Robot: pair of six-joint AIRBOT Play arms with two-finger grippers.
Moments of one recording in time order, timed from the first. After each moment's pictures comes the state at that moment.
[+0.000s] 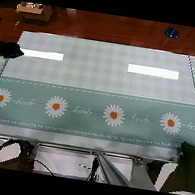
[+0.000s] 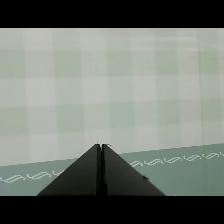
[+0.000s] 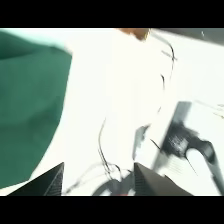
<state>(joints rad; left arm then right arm) 0.35 -1.22 1.20 1.08 -1.10 -1.09 -1.30 -0.57 0.54 -2.43 1.53 1.54</state>
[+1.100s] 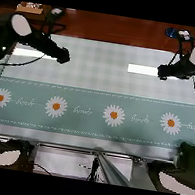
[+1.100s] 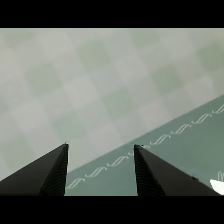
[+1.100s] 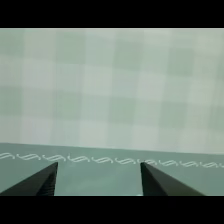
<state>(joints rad) -0.22 -1.40 1.39 1.34 -1.14 -1.29 0.17 -1.34 1.39 -1.77 1.29 1.69</state>
